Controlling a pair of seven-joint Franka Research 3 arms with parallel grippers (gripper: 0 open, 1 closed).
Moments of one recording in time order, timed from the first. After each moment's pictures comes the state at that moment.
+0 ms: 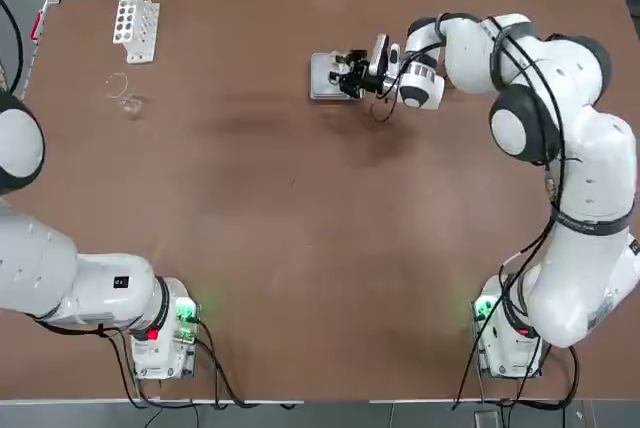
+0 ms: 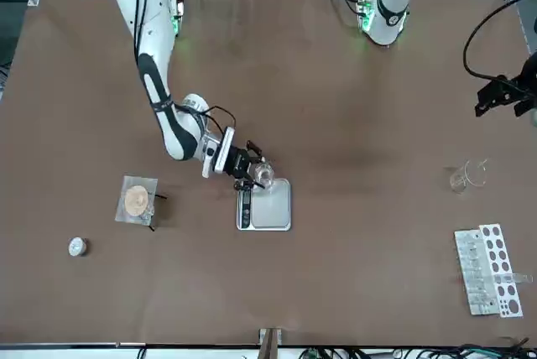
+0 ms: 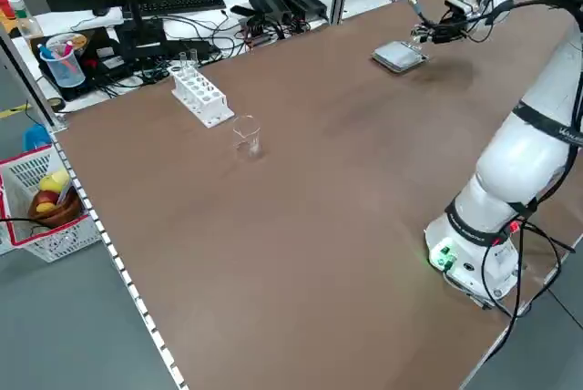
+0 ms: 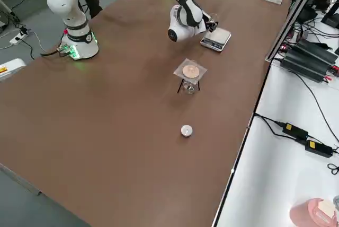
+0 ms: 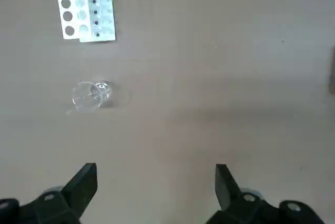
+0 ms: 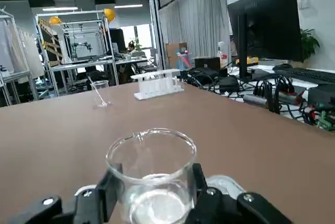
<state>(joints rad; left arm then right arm) 0.02 0.05 0.01 -1.51 0.01 1.55 0.04 0.54 0.71 0.00 -1.86 2.33 2.13 -2.64</state>
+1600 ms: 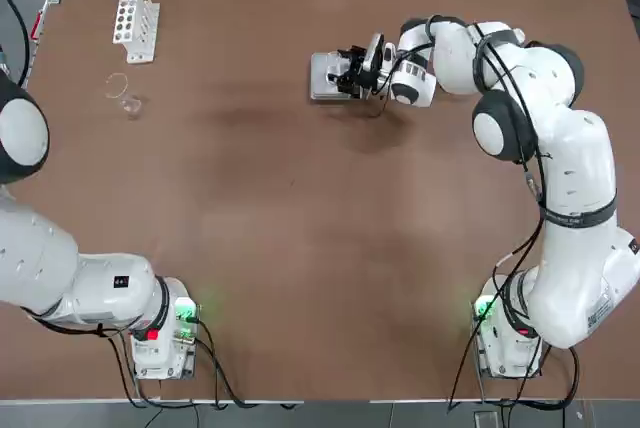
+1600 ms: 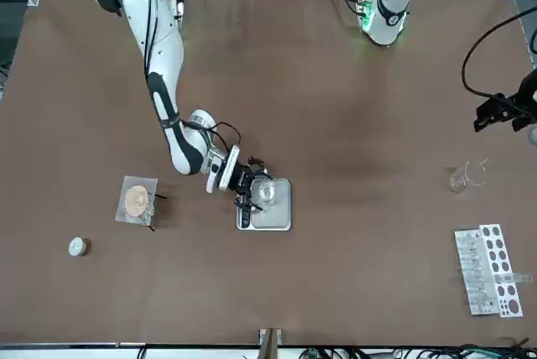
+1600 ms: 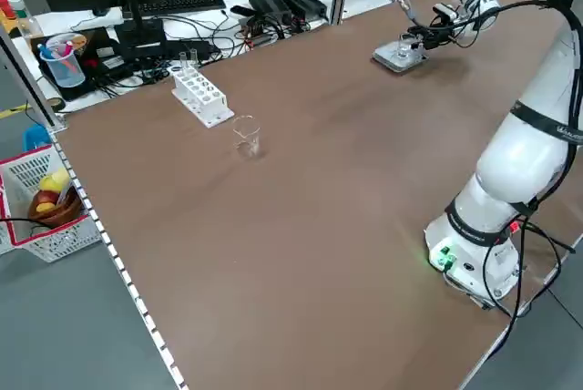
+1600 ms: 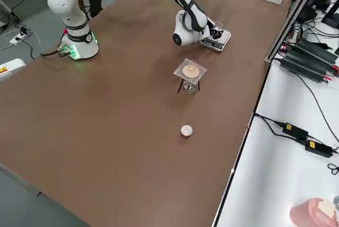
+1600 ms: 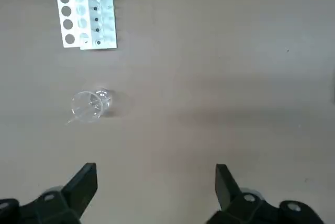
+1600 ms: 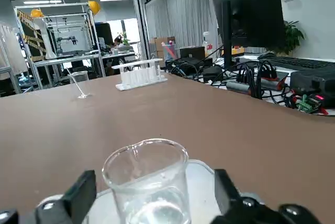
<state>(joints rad) 0.03 0.09 0.01 -1.51 0.01 1.60 0.04 0.55 0.82 -0.01 -1.72 2.35 2.19 -2.61</state>
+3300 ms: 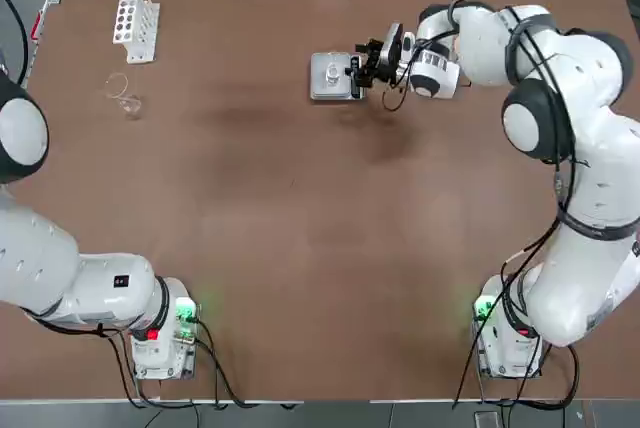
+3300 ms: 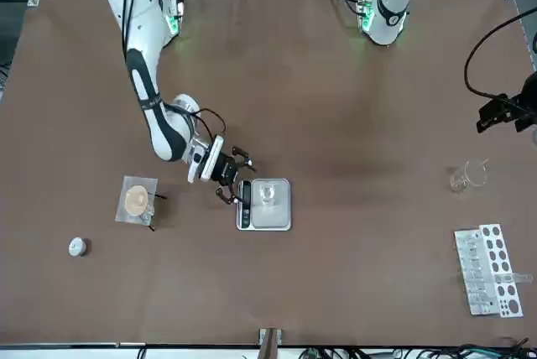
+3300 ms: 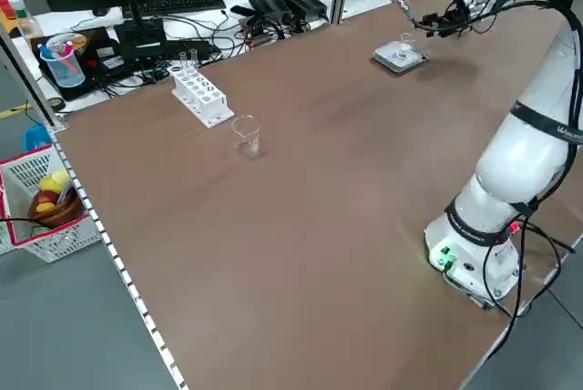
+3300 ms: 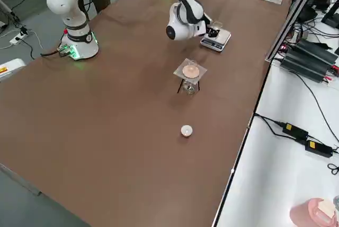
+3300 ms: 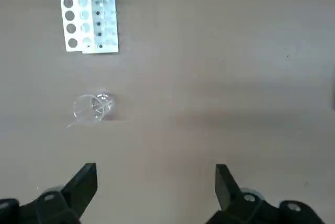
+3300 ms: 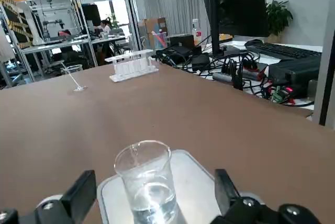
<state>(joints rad) 0.03 0.09 0.01 -1.51 0.01 1.62 0.04 0.51 0.58 -0.02 -1.93 2.22 2.29 -2.50</state>
